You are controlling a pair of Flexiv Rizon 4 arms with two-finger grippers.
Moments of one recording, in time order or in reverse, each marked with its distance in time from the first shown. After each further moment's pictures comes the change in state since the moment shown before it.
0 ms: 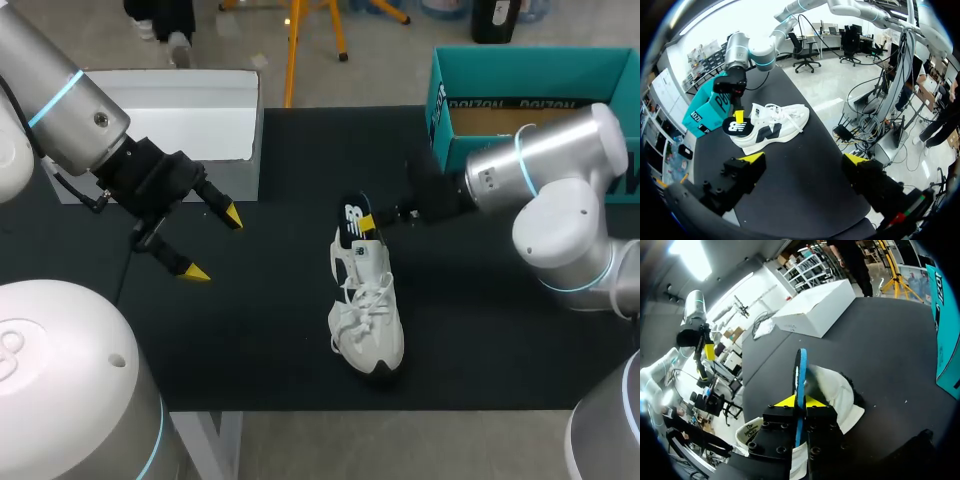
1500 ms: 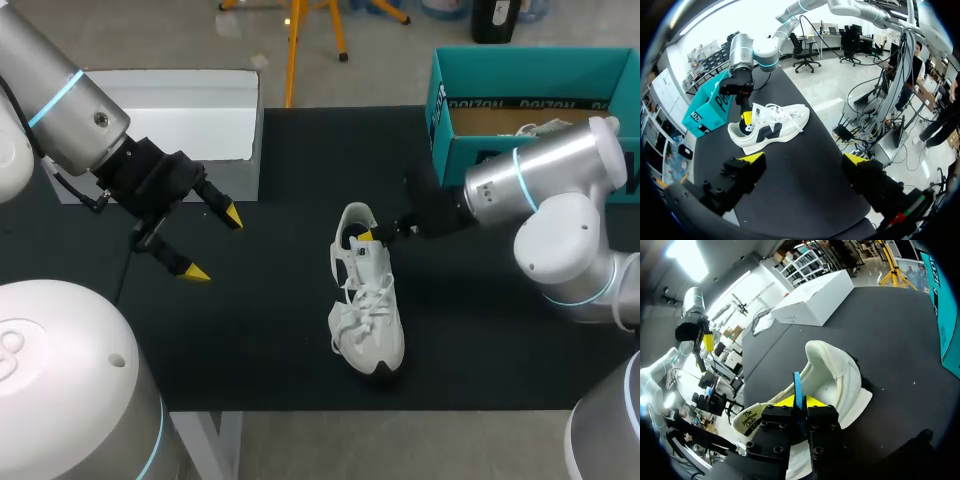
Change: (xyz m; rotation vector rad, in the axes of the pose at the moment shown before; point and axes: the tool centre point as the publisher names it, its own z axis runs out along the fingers) left arm 0.000 0.000 0.000 0.000 0.000 0.000; right arm 0.006 -0.022 0.005 0.022 0.001 0.028
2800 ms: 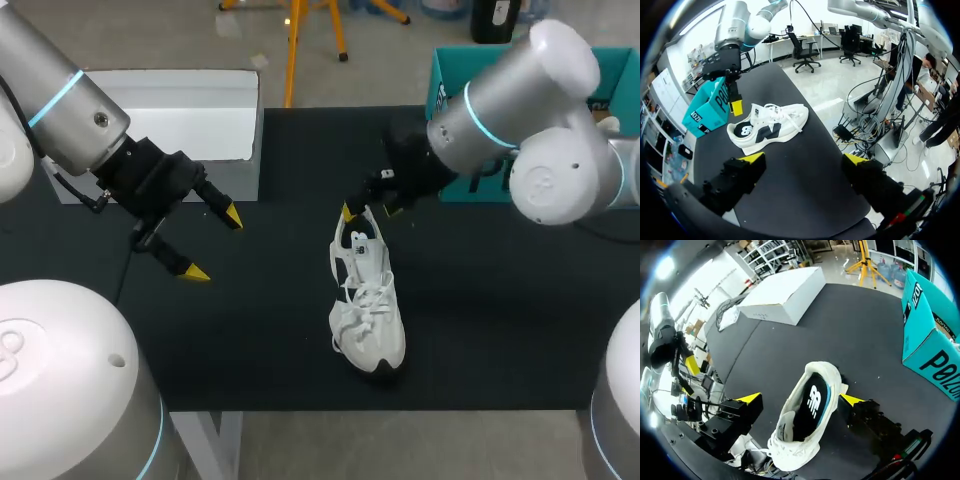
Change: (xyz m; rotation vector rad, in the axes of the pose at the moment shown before) left arm 0.000 0.000 0.000 0.000 0.000 0.000; right arm 0.023 0.040 -0.036 0.175 -0.370 0.119
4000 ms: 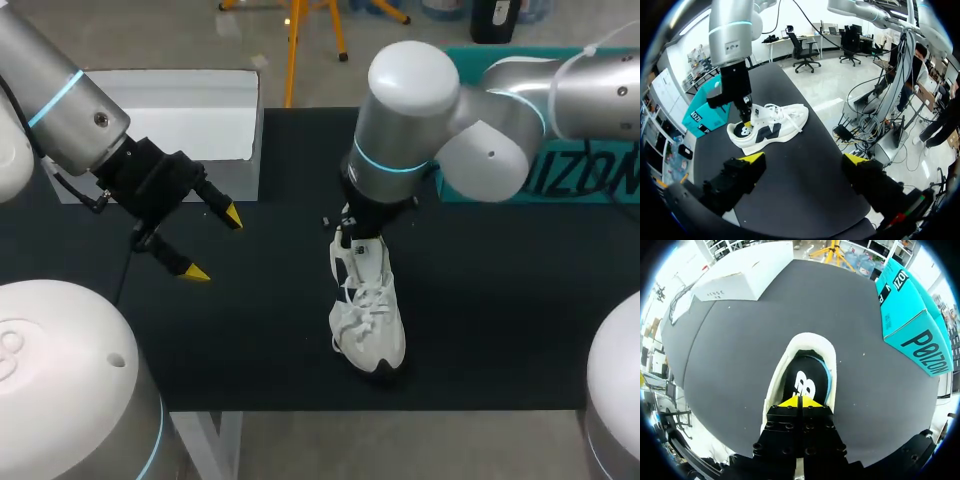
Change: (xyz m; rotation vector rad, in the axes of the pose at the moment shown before) left arm 0.000 0.000 0.000 0.000 0.000 0.000; right arm -0.011 -0.030 0.055 0.129 -0.404 0.096
